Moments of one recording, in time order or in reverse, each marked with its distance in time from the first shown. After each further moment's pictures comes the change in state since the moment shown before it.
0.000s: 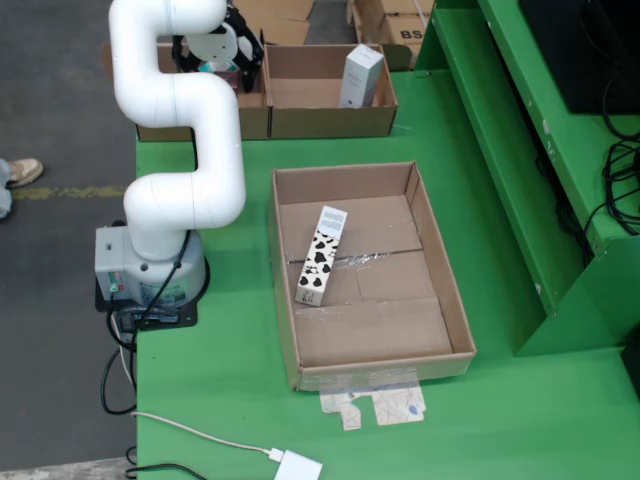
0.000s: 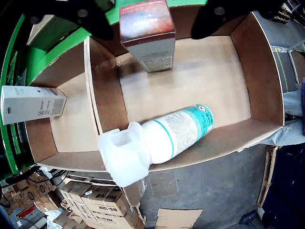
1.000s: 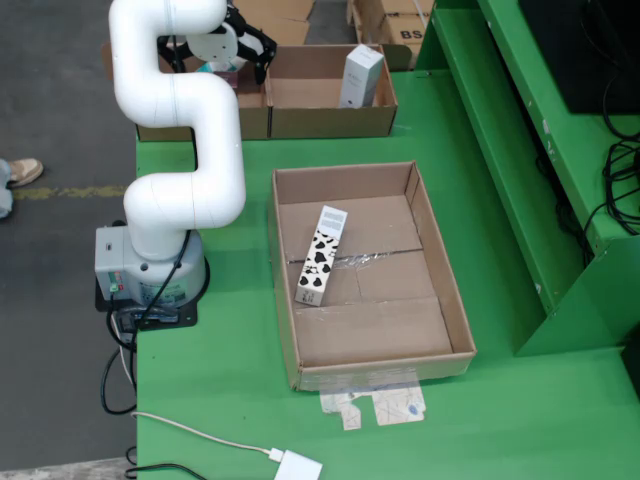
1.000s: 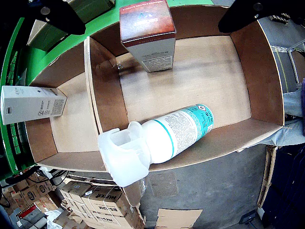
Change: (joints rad) arm 0.000 0.000 0.000 0.000 0.000 0.000
